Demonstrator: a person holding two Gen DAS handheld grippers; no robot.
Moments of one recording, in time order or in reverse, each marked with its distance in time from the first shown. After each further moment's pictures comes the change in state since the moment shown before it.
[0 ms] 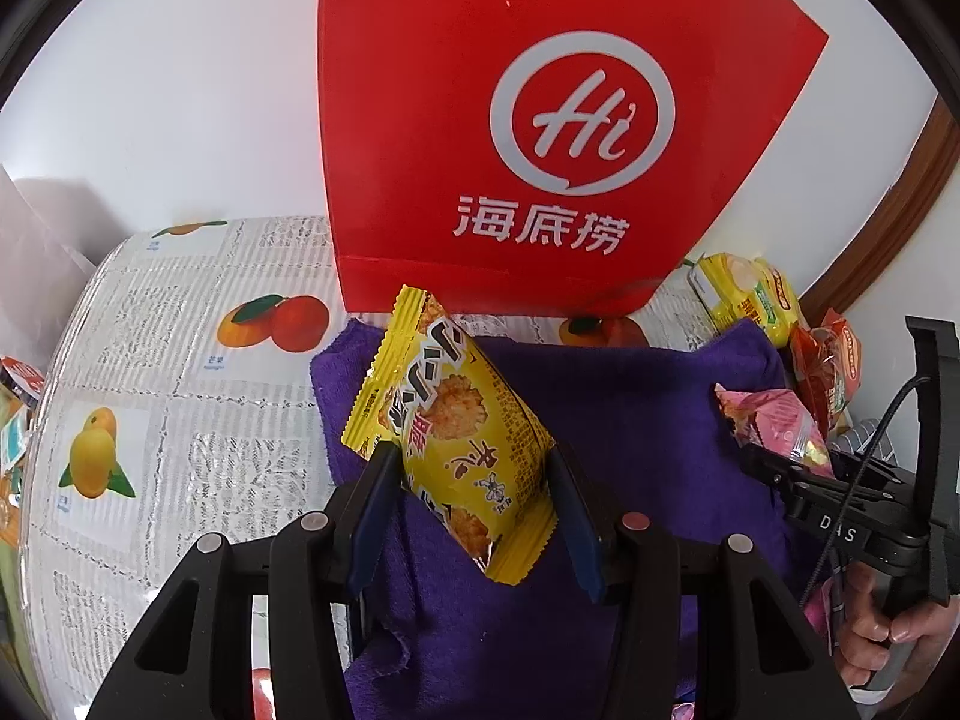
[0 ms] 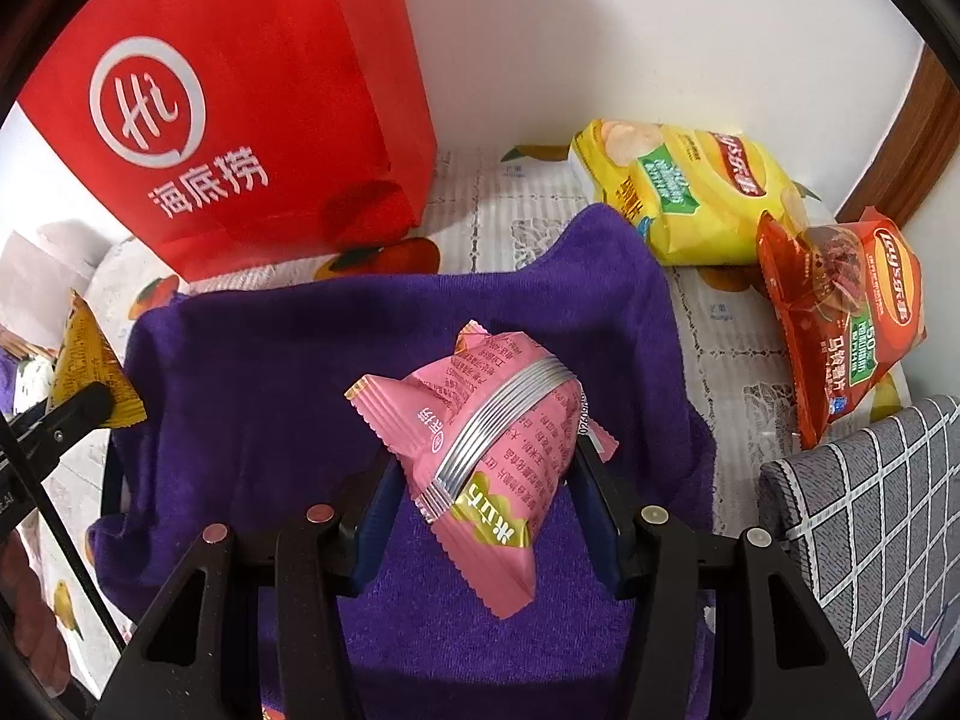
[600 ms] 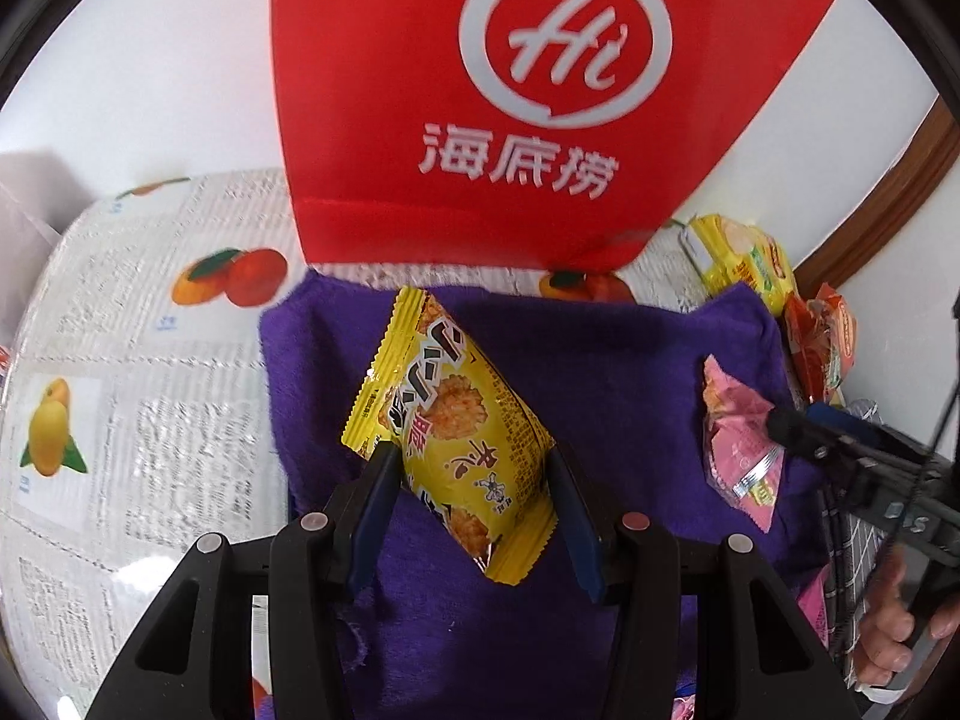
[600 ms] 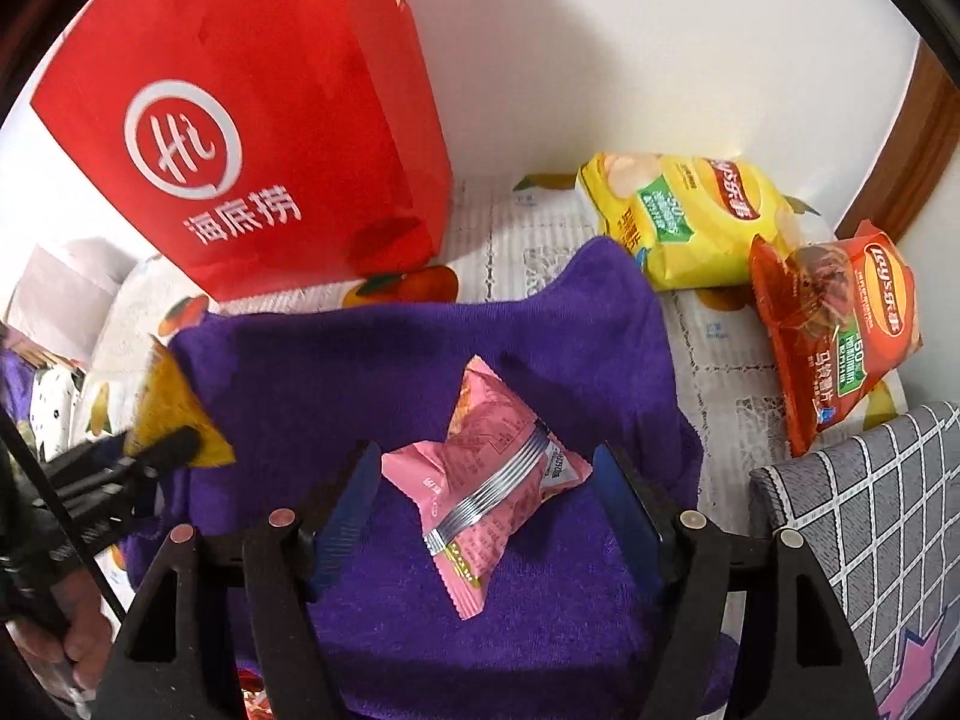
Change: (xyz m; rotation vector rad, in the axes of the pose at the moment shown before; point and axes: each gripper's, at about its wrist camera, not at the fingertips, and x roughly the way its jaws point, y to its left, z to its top) left arm 0.025 -0.008 -0.006 -0.004 0.095 -0.044; right arm -0.033 -0.002 0.005 0.013 -0.043 0.042
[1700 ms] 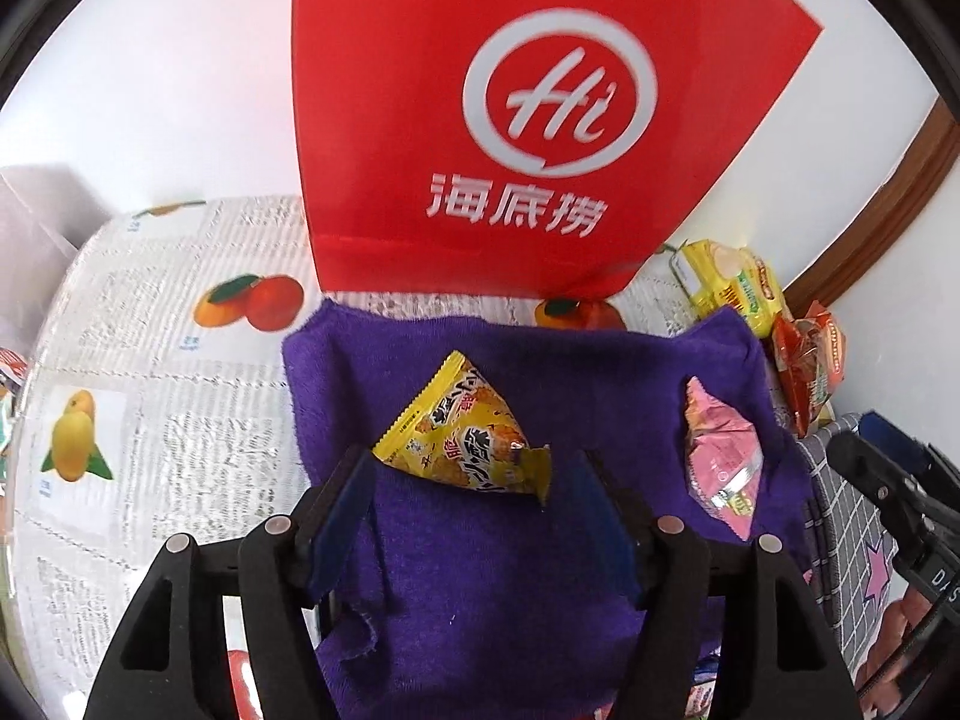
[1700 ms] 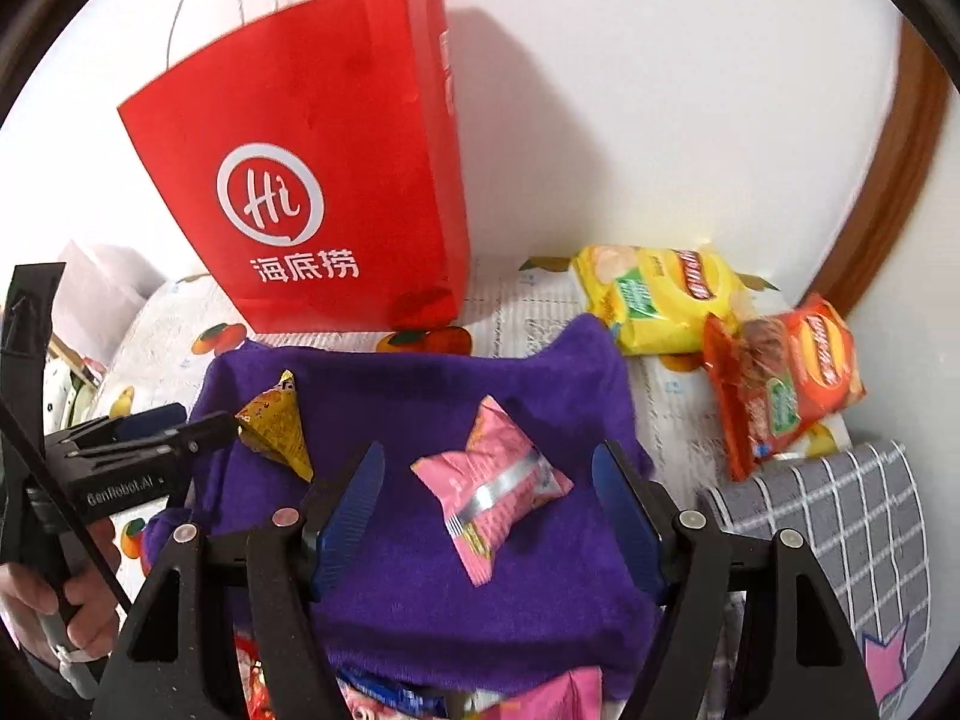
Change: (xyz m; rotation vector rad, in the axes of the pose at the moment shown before) left arm -0.033 0.001 0.008 -0.006 -0.057 0.000; right arm -0.072 0.016 -0.024 -0.060 -0.171 -0.066
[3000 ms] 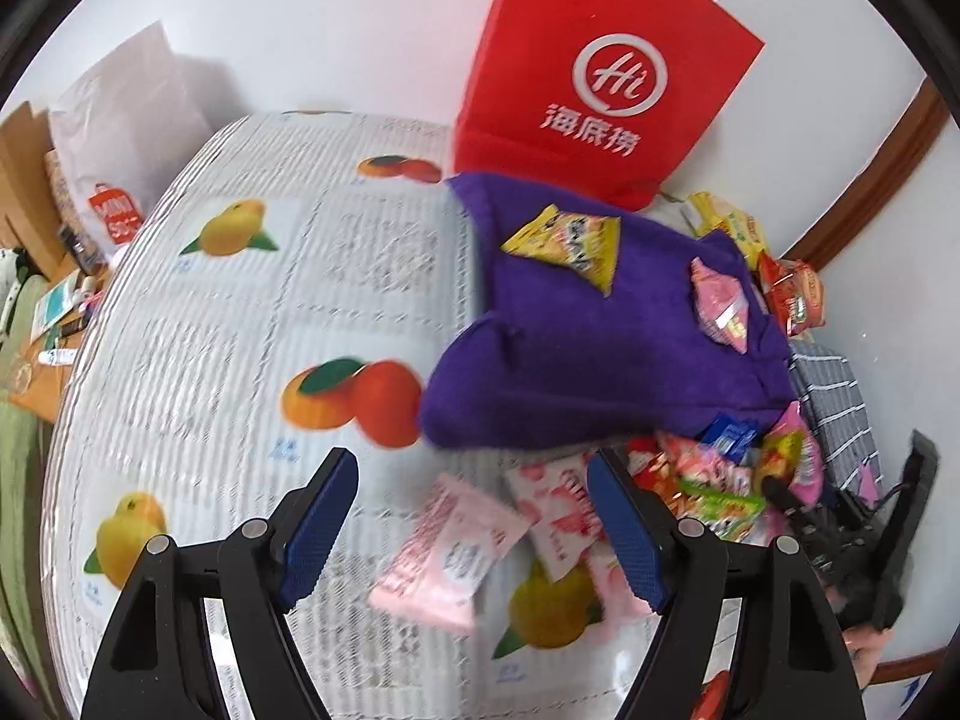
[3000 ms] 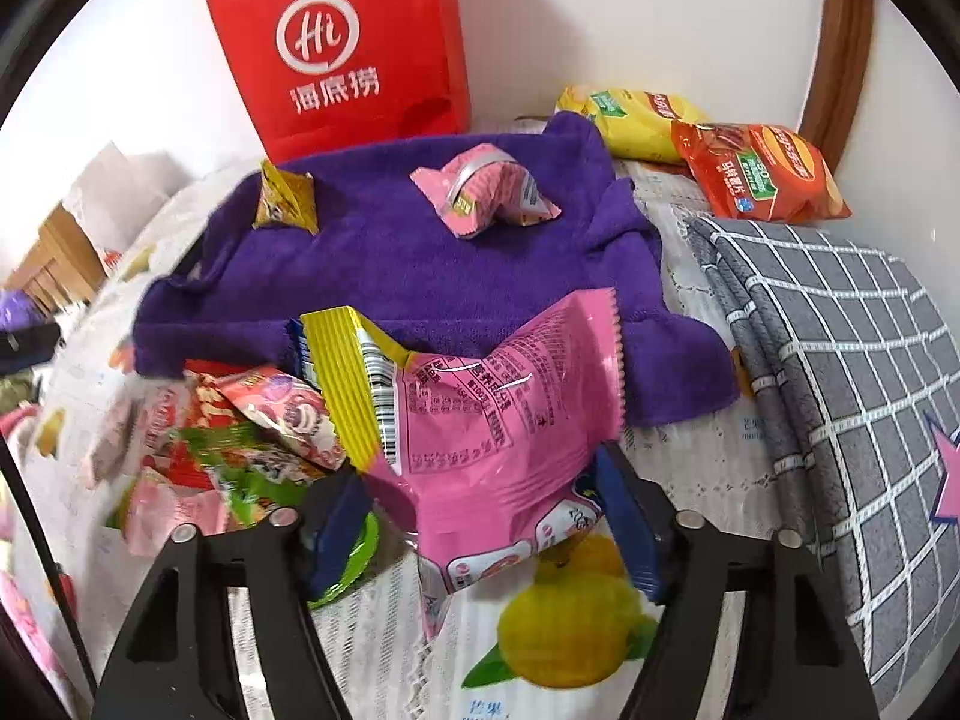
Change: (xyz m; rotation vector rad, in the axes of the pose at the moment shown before) left arm -0.097 0.063 -0.139 -0.084 0.011 0.035; right arm -0.010 -0.005 -0.167 0.032 0.035 0.051
